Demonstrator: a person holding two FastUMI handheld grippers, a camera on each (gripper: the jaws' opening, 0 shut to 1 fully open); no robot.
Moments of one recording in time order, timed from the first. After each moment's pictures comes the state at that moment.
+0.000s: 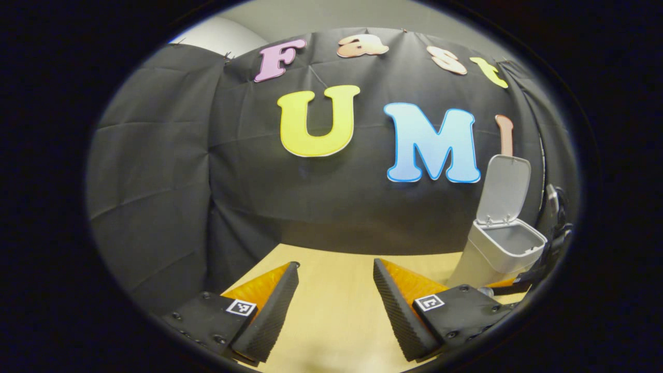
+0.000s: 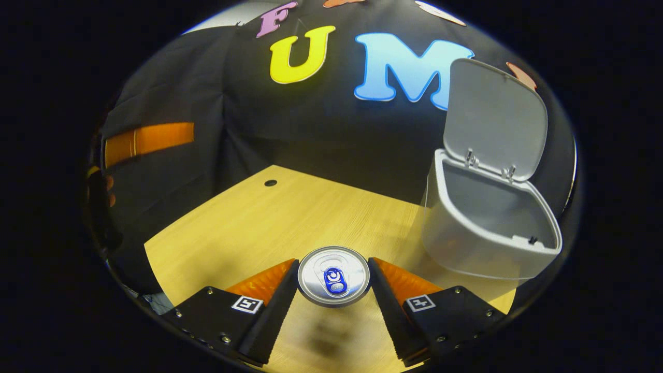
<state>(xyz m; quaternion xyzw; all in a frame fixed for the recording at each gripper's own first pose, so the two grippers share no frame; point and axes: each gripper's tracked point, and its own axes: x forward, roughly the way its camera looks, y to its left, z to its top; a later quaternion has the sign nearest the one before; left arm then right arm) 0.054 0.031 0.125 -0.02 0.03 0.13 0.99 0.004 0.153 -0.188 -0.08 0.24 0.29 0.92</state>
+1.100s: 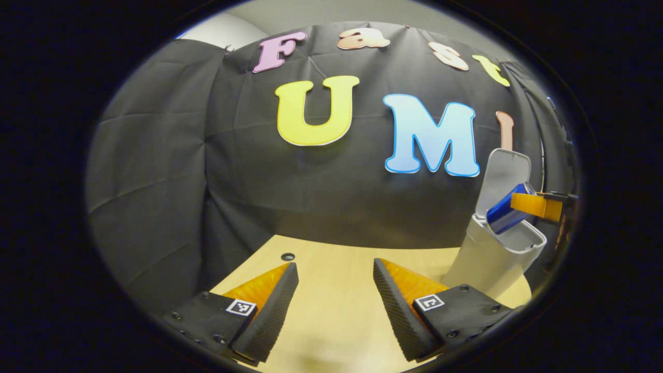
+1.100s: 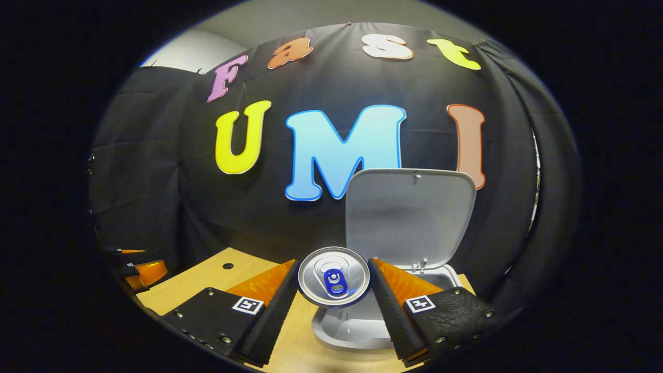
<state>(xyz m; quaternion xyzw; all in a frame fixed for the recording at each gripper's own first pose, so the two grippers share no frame) 0.064 0.024 0.105 -0.04 0.05 0.12 0.99 0.086 0.051 -0.039 0.00 0.08 0.16 0.98</state>
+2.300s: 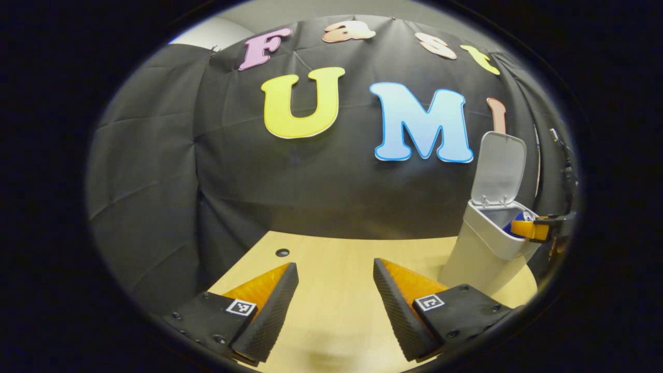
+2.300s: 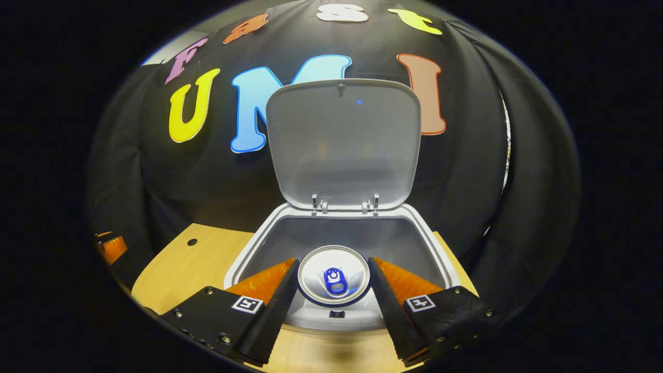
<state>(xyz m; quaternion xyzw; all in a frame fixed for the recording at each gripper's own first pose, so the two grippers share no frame) 0.075 0.009 0.089 -0.01 0.07 0.11 0.99 0.098 -0.001 -0.141 0.01 0.19 0.08 0.98</state>
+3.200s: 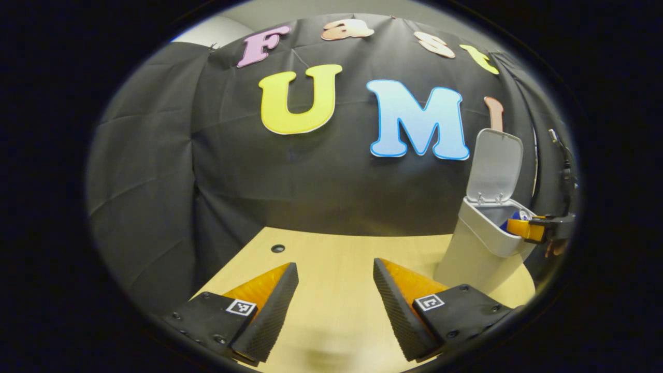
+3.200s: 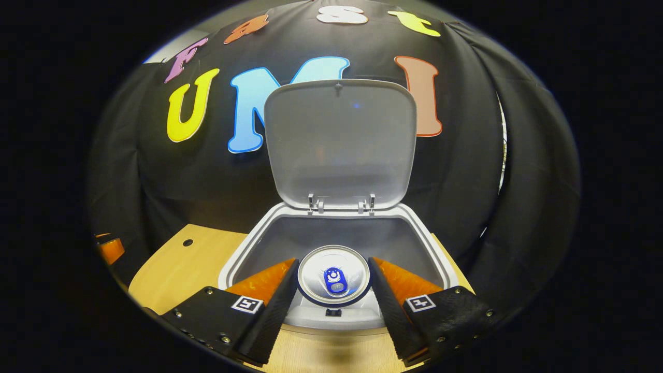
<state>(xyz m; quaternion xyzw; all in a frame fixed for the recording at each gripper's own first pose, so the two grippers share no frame) 0.071 0.000 0.079 -0.02 0.08 0.10 0.99 0.098 -0.004 -0.143 0.01 0.18 0.07 0.98</state>
